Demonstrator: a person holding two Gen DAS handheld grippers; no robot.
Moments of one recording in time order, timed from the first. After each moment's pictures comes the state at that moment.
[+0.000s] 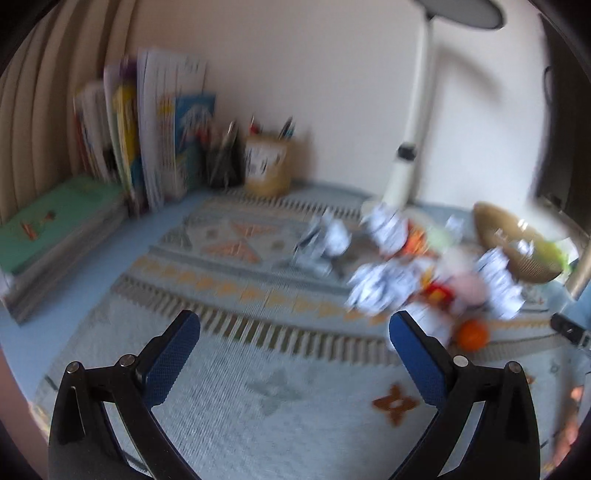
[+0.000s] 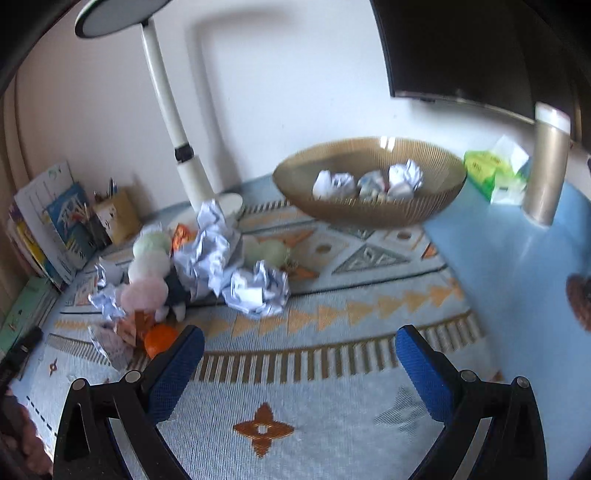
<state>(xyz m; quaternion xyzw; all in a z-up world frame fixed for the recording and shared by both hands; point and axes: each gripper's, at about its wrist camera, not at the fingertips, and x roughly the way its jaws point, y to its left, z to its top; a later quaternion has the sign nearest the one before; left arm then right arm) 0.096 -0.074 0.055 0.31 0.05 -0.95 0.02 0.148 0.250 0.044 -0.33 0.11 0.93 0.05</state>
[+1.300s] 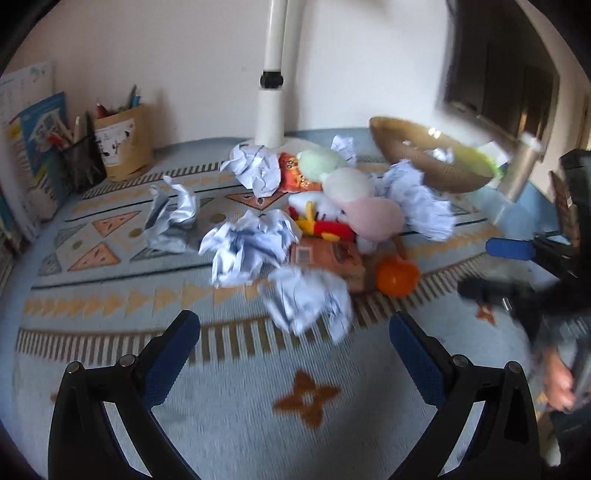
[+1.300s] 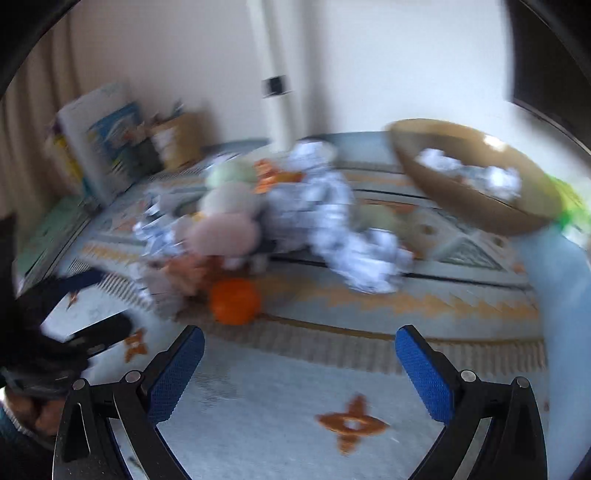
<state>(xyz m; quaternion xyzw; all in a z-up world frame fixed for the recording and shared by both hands) 0.057 0.008 0.042 0.39 -0.05 -0.90 -0.18 0.110 0.177 0.039 -0.43 0.02 0.90 -0.09</state>
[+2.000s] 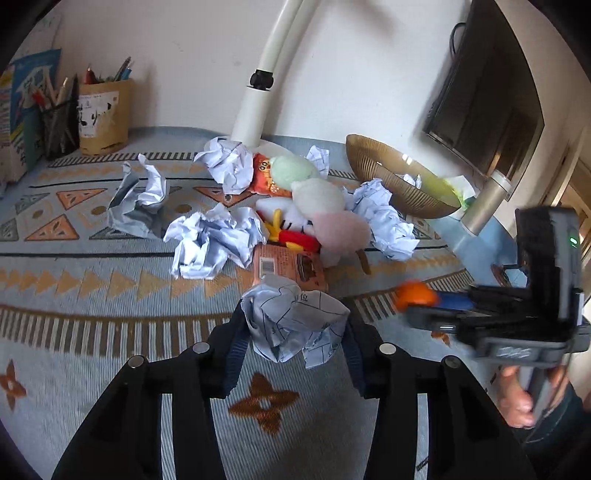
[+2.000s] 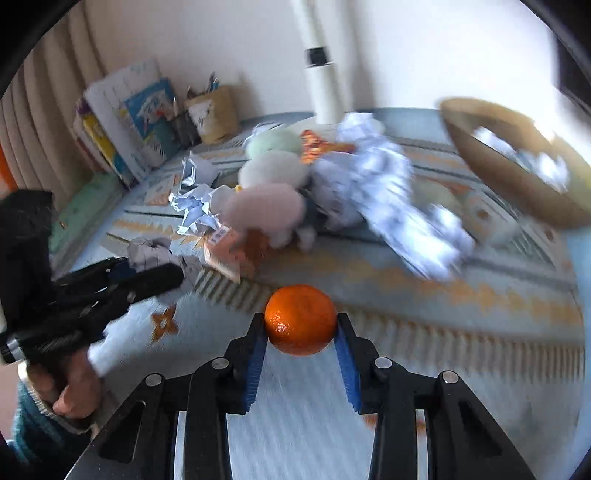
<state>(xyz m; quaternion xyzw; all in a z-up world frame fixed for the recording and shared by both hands) 0.068 -0.009 0.038 0.38 0.06 -0.89 -0.25 0.119 0.180 0.028 -0.45 0.05 0.88 -0.15</state>
